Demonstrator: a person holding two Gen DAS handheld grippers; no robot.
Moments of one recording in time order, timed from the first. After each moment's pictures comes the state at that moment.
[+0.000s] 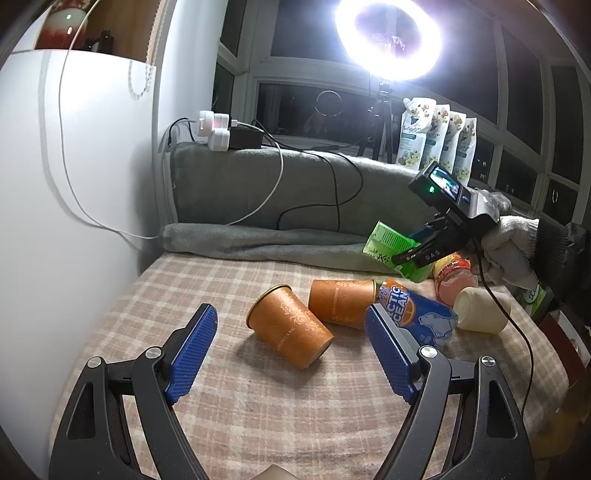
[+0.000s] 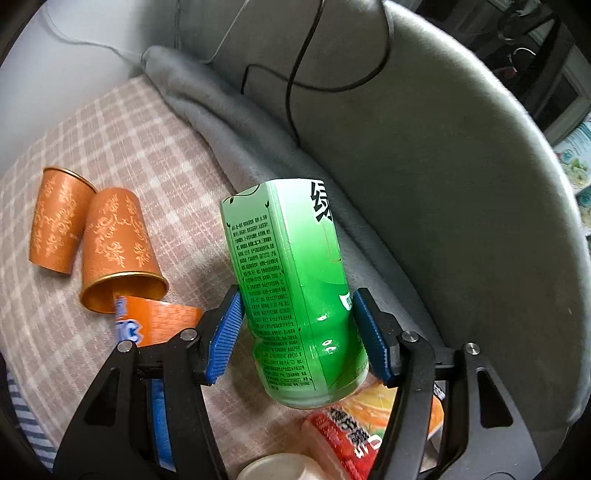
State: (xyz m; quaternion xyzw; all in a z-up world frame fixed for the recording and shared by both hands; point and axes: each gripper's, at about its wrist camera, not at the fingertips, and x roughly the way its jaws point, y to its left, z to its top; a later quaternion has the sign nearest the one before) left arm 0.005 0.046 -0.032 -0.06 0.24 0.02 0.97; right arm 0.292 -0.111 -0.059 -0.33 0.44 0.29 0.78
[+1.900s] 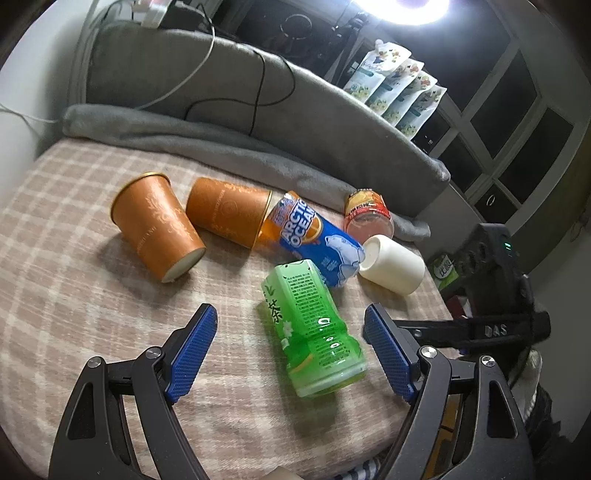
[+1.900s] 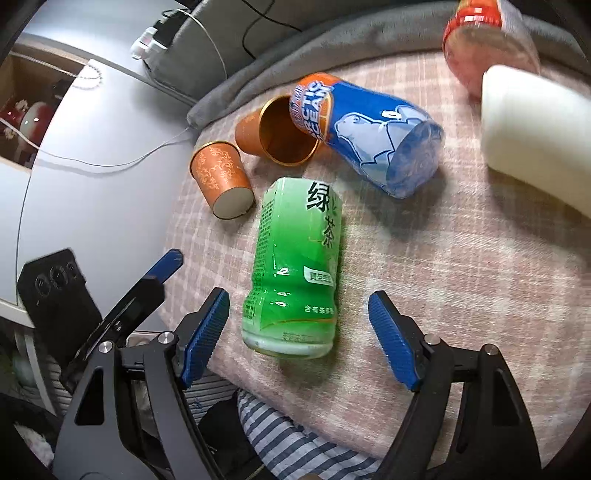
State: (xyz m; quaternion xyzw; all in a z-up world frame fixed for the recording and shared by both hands) left arm 0.036 0.009 -0.066 -0.21 0.39 -0.15 0.88; right arm 0.114 -0.205 -0.104 0.16 0.58 0.31 0.74
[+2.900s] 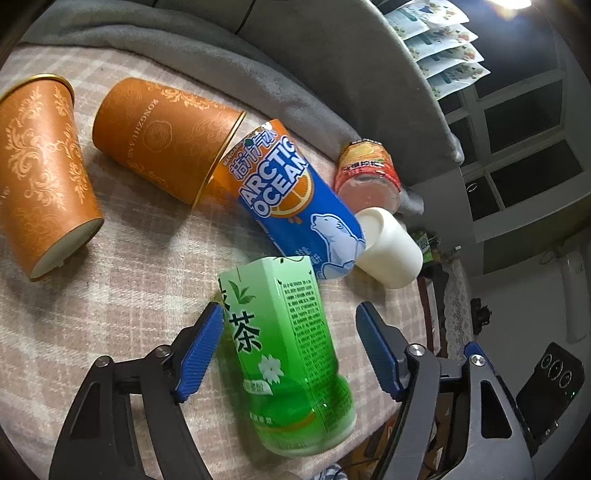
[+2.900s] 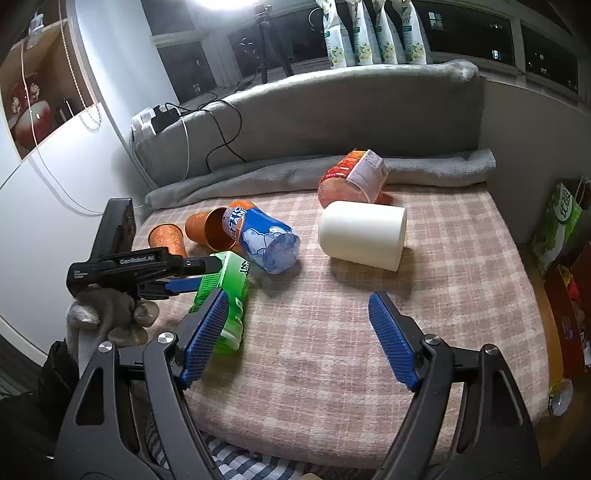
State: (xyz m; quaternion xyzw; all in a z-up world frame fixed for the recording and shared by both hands) left arm 0.118 -0.015 -0.118 -0.29 0.52 -0.22 0.77; right arm 0.026 -0.292 -0.028 0.07 0.39 0.17 0.90
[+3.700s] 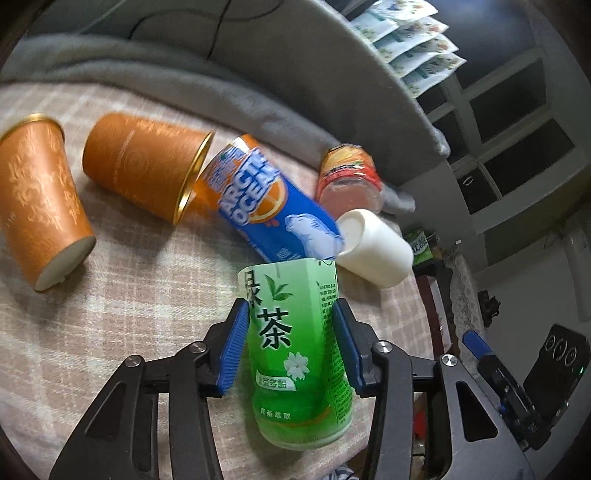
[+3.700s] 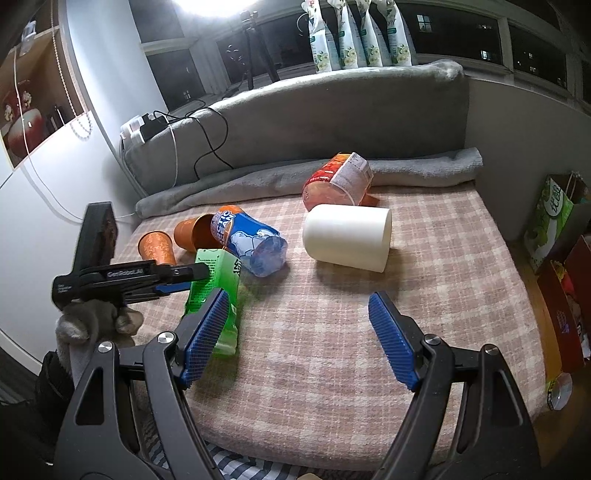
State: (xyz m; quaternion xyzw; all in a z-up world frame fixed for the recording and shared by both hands) left arm 0.107 -0.030 -0.097 -0.25 0.48 -0.23 0.81; right arm 0.024 -0.298 -0.031 0.08 0.38 0.14 0.91
